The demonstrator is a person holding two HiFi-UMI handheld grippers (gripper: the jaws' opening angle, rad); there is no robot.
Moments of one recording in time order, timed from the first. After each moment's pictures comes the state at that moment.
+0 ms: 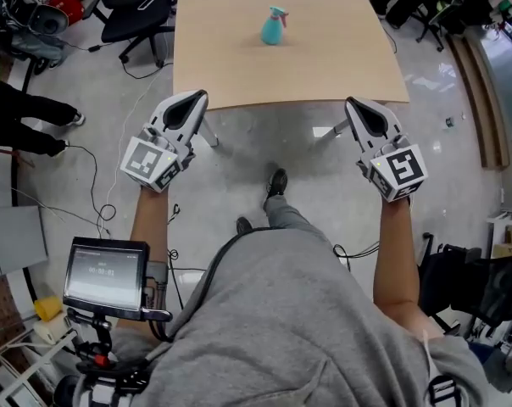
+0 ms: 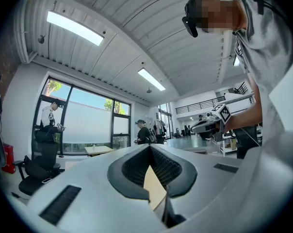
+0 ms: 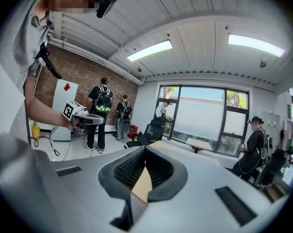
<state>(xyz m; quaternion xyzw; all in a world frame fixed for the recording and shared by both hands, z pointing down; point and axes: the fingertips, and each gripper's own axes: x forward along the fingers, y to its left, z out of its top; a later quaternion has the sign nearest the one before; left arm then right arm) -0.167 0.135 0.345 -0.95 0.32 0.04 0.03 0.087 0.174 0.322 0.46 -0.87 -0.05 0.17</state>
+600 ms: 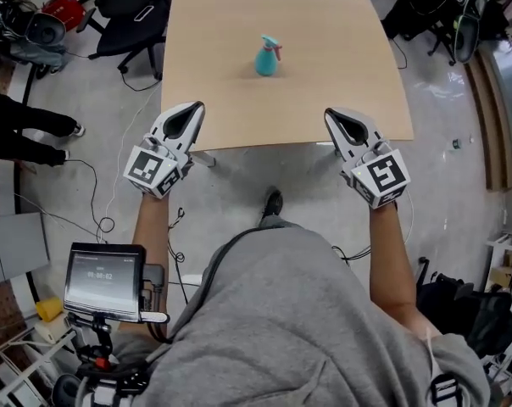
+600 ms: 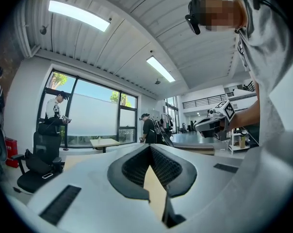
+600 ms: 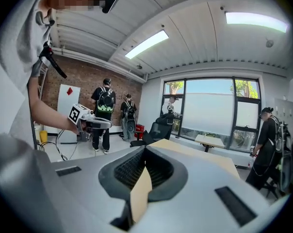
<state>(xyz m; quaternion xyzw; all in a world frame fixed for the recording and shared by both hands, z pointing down) -0.112 0.013 0.363 -0.94 0.35 0.01 0.00 0.117 0.051 0.335 0.41 -0.90 -0.03 0.16</state>
